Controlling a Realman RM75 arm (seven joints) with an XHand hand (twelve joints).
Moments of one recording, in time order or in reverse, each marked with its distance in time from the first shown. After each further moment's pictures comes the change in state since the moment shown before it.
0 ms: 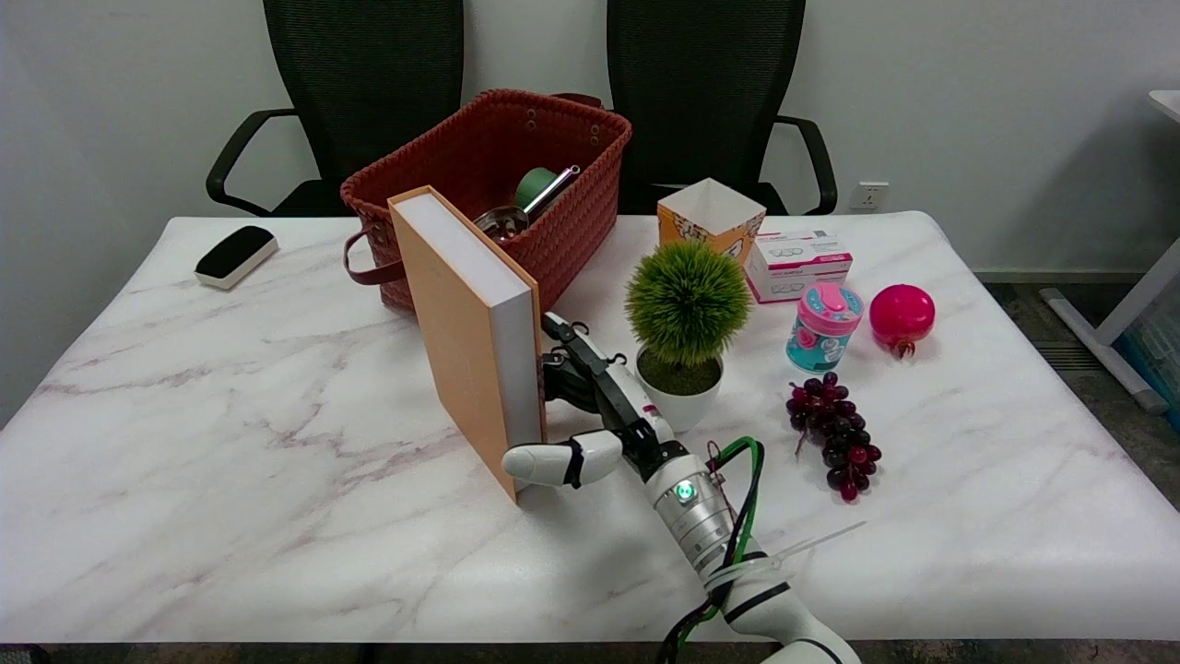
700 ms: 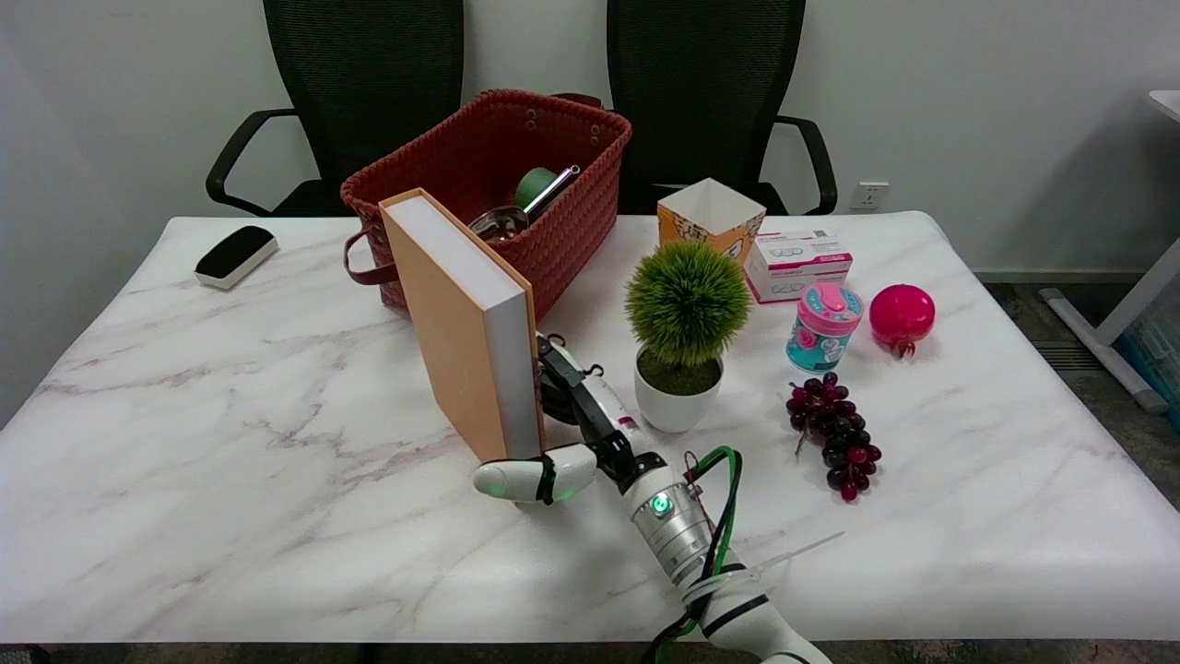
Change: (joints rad) arm -0.001 -0.051 -0.022 -0.010 0.000 -0.012 -0.074
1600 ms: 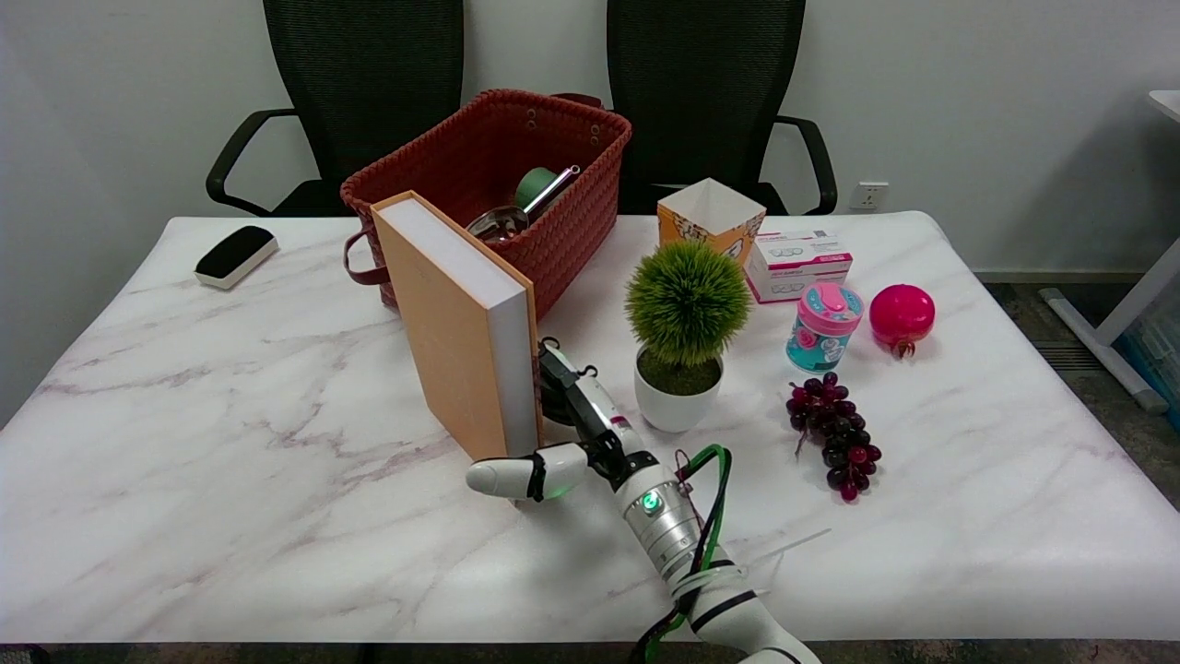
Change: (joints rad) arm 0.030 -0.032 0.009 -0.052 0.006 -0.003 -0.042
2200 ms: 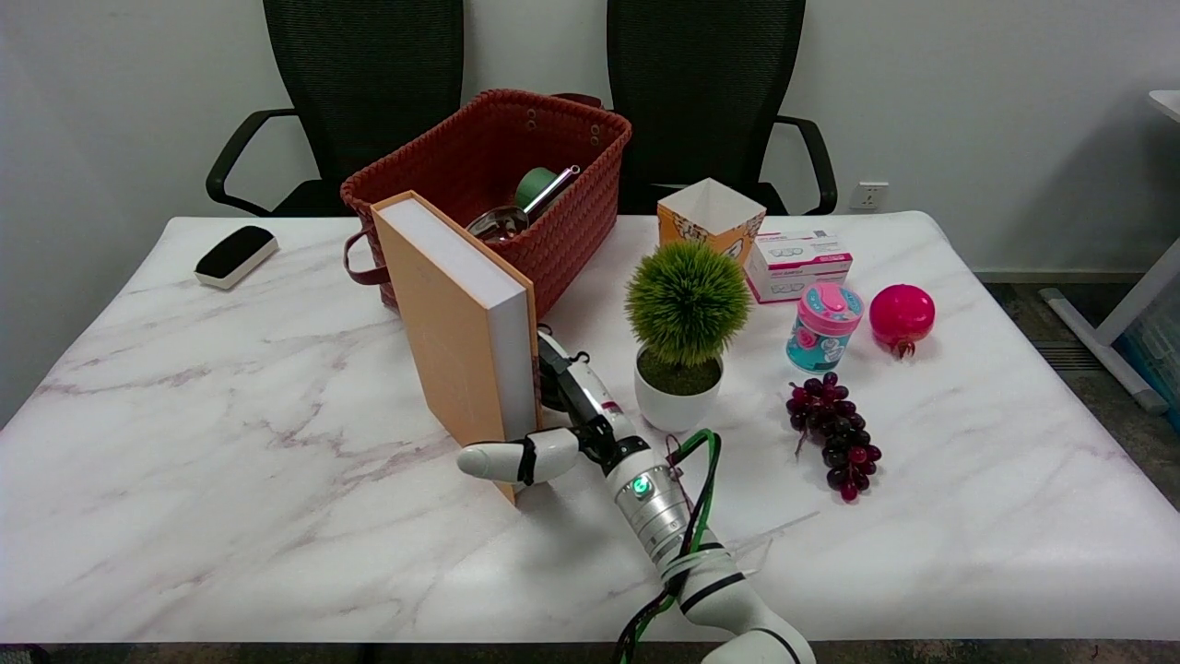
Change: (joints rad) arm 0.052 -0.010 -0.001 -0.033 0.002 -0.007 -0.005
